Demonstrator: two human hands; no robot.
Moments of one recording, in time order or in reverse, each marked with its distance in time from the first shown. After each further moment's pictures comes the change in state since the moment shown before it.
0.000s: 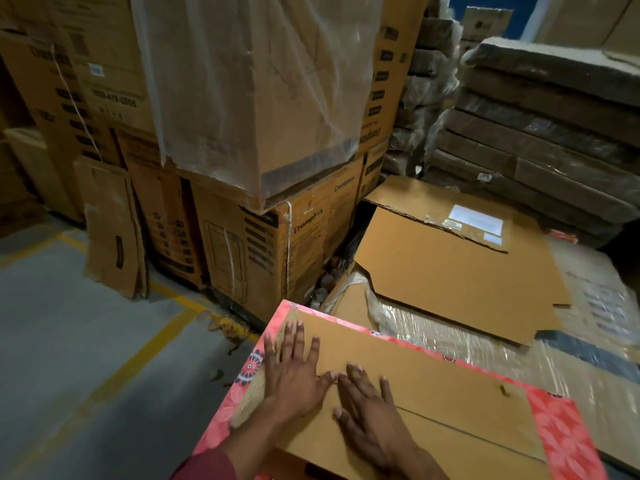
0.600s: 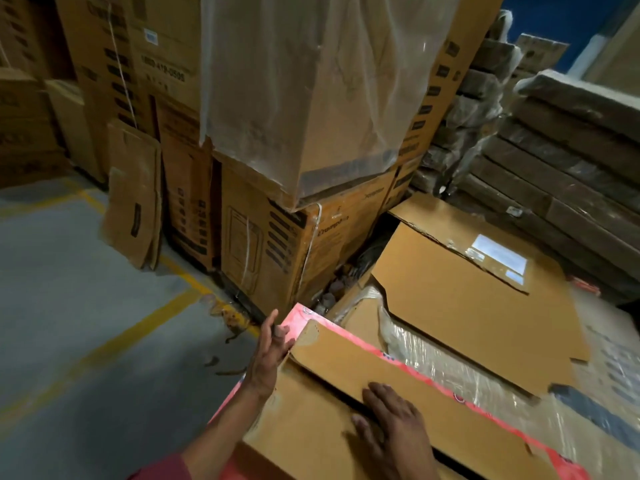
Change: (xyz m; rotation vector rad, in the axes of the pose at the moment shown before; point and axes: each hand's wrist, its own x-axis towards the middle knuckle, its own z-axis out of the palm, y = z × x) left_hand 0.025 -0.085 0.000 -1.775 0.340 -0.177; right_hand 0.021 0.007 -0.011 -0.079 0.270 -0.042
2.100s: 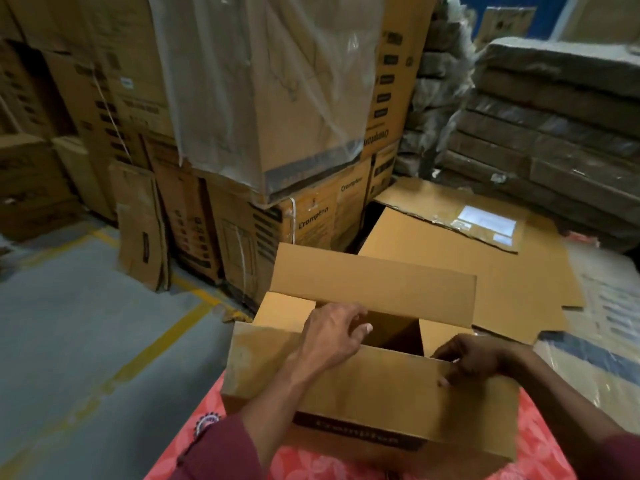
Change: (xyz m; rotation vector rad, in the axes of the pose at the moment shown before) left_hand -0.114 0.056 0.173 1.239 -0.282 0.611; right_hand -0.043 0.168 -0.163 0.252 -0.712 0.238
